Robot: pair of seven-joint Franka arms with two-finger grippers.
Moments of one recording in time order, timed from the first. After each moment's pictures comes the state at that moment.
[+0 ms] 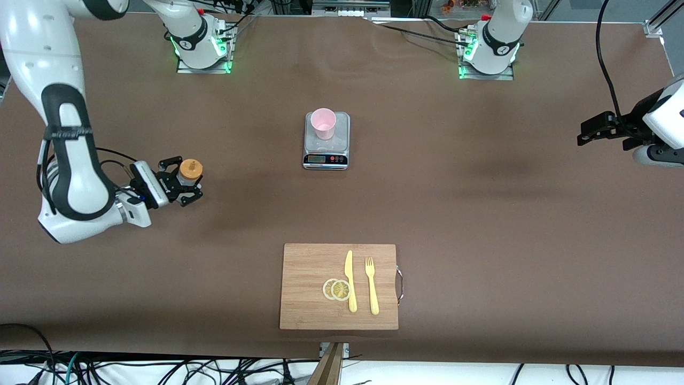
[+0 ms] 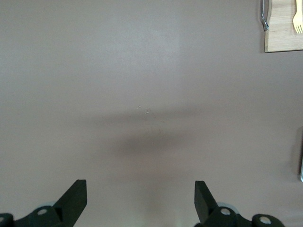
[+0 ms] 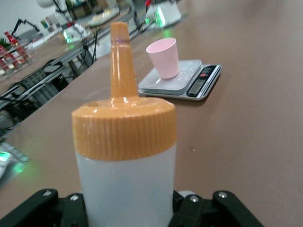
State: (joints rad) left arm -0.03 0.09 0.06 -1.54 -0.03 1.51 0.09; right arm -0.02 0.69 -0.03 -1.49 0.60 1.37 -2.12
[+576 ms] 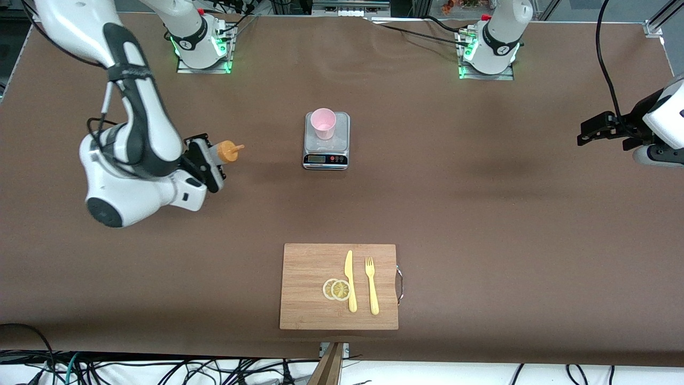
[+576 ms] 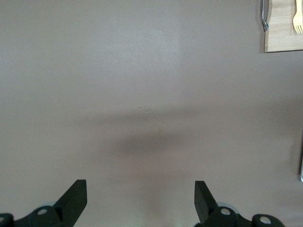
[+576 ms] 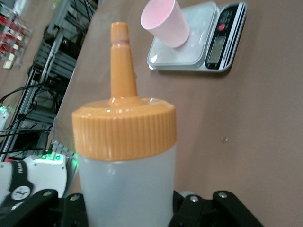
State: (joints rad) left arm -0.03 0.09 0.06 -1.54 -0.03 1.51 0.09; right arm 0.25 0.55 -0.03 -1.49 0.34 1.37 -1.60
